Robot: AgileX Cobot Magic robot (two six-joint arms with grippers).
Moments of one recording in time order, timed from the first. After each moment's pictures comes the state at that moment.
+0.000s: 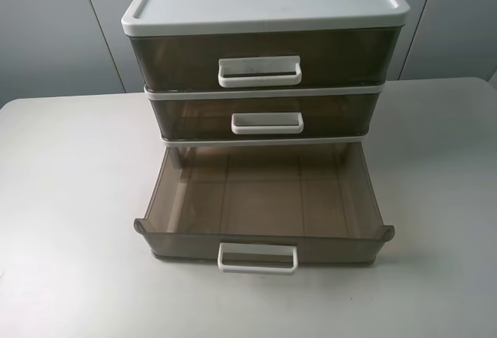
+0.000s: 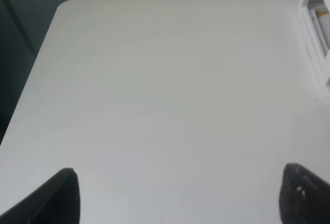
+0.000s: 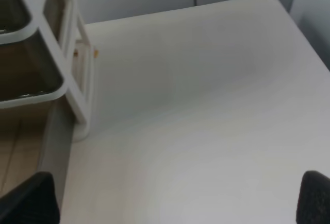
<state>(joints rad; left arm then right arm) -0.02 0.00 -0.51 0.10 1.09 -0.05 0.05 0.00 -0.51 -0.09 1.10 0.19</state>
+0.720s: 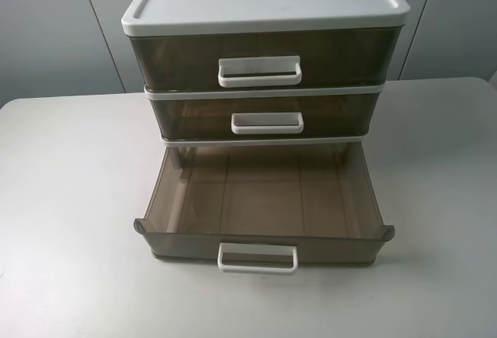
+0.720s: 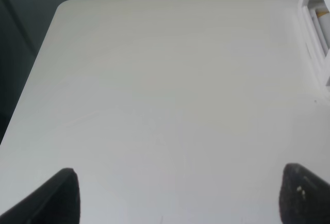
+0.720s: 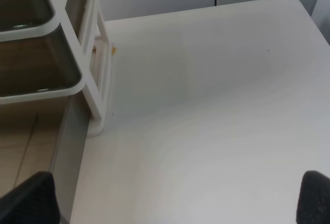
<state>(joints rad) -0.02 0.00 -0.51 0.10 1.09 -0.05 0.08 0.00 -0.51 -0.09 1.10 0.20</state>
